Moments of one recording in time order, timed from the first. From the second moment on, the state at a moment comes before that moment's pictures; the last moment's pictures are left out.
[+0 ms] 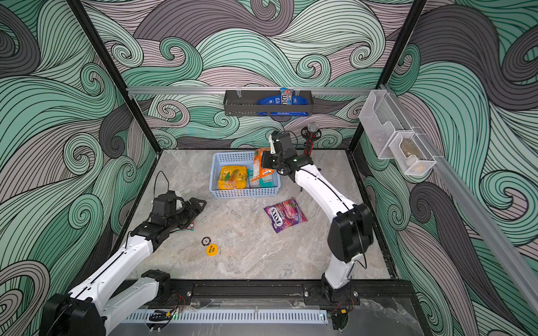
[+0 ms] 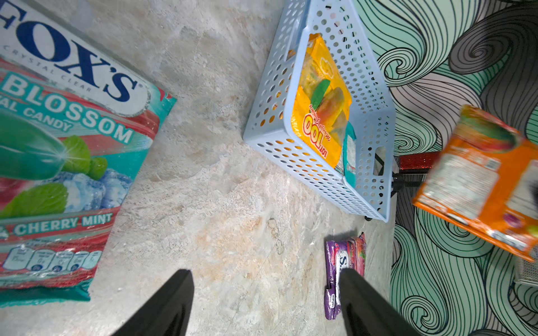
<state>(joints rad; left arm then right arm) -0.19 0.93 0.53 -0.26 0.19 -0.92 0.45 1.82 1.67 -0.53 -0.11 0.46</state>
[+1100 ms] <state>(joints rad) -0.18 0.93 0.42 -0.07 0.41 -0.90 0.37 1.49 1.17 -0.63 0.08 0.55</state>
